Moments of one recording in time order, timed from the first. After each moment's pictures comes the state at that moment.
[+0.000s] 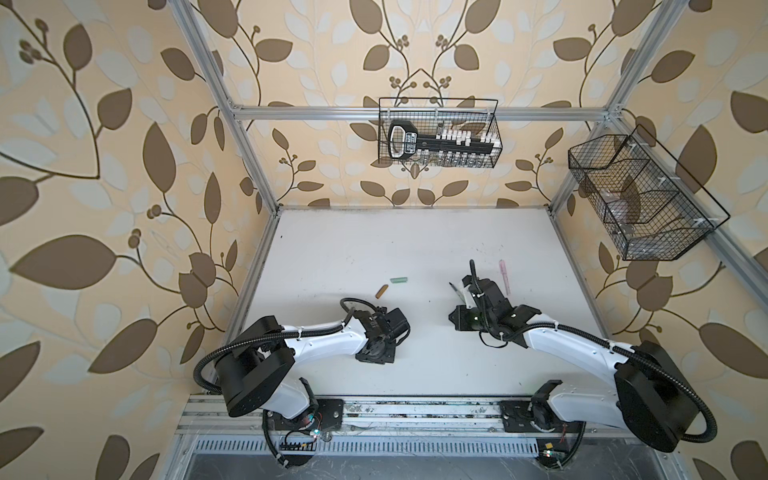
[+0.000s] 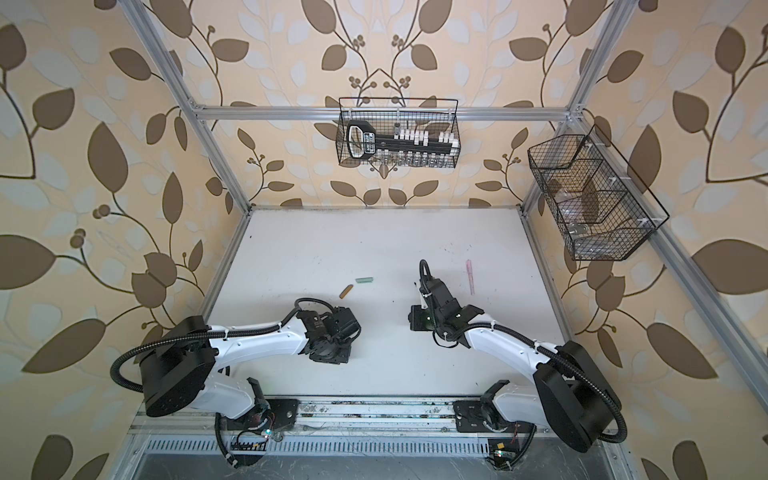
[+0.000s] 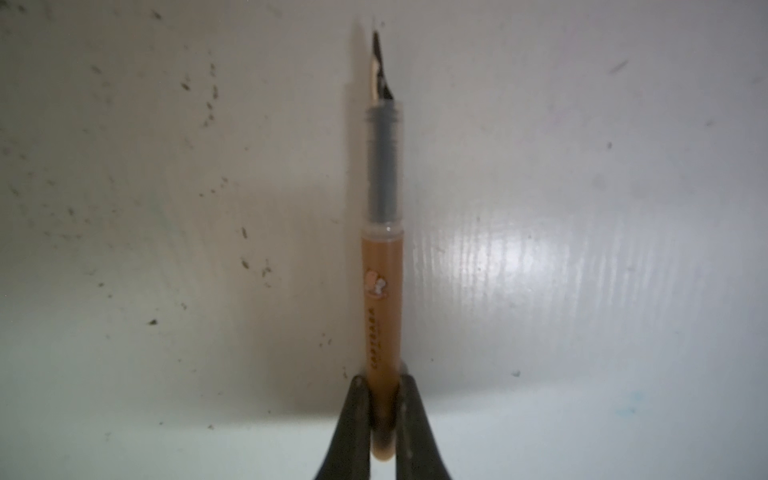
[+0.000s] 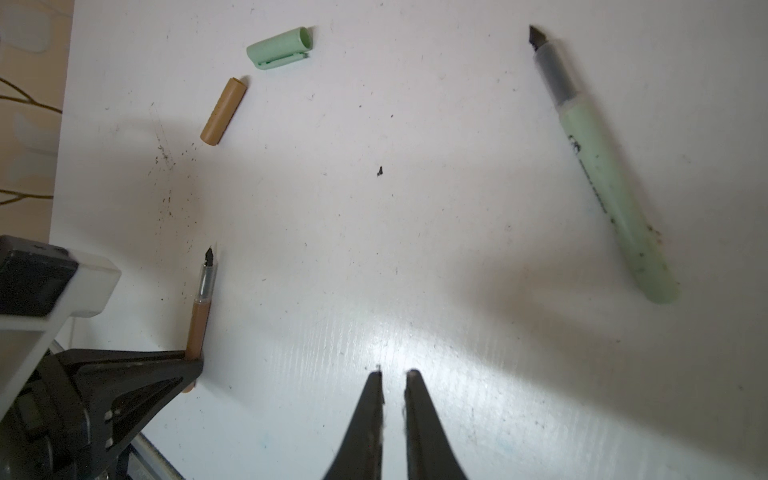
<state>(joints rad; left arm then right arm) -0.92 1.45 0.72 -0.69 -0.09 -0.85 0.59 1.27 0.61 -0.24 -0.12 0.58</state>
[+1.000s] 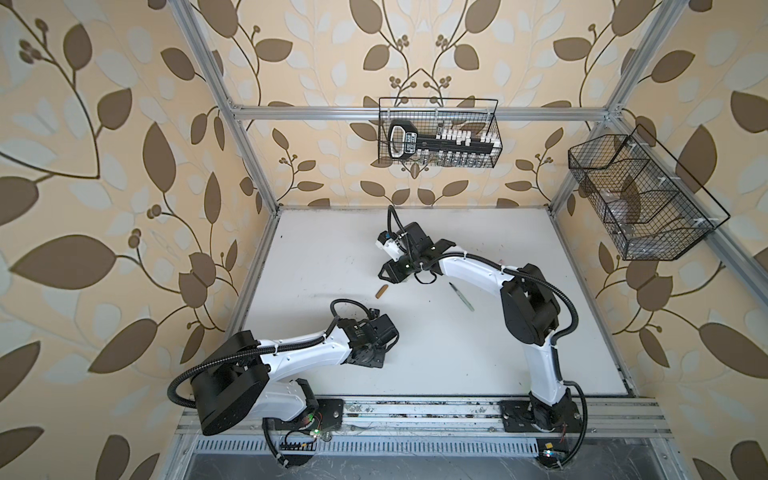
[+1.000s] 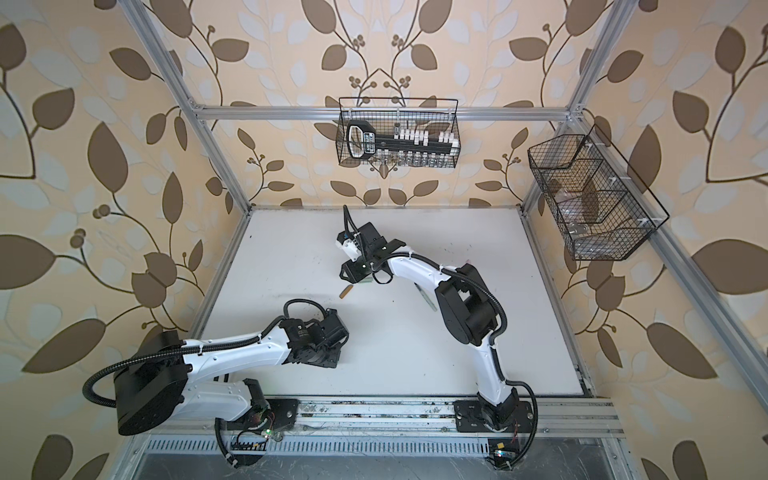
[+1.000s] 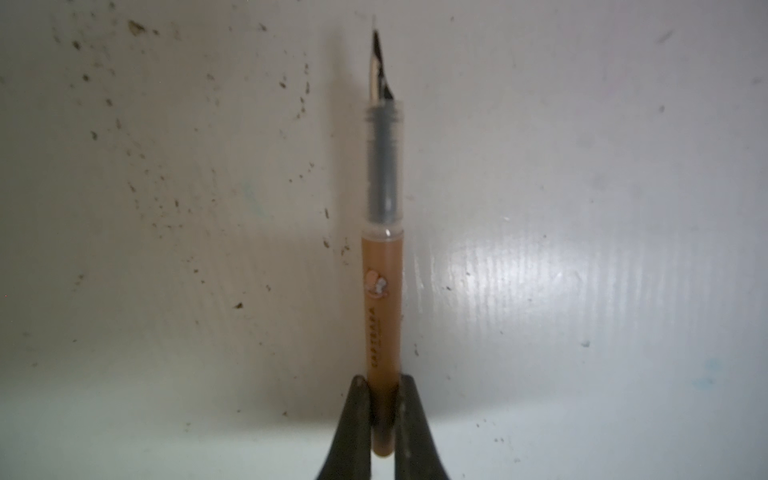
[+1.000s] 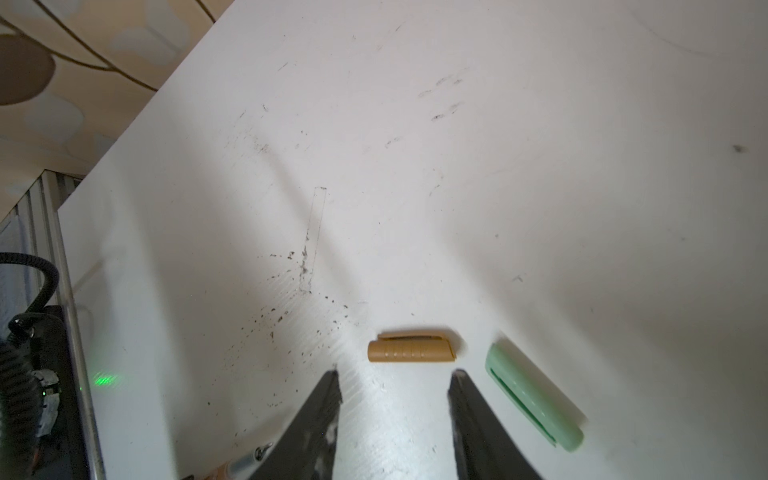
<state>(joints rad) -0.92 1.29 0.60 -0.67 -0.14 -0.78 0.69 2.17 1.75 -0.48 -0.33 0.04</state>
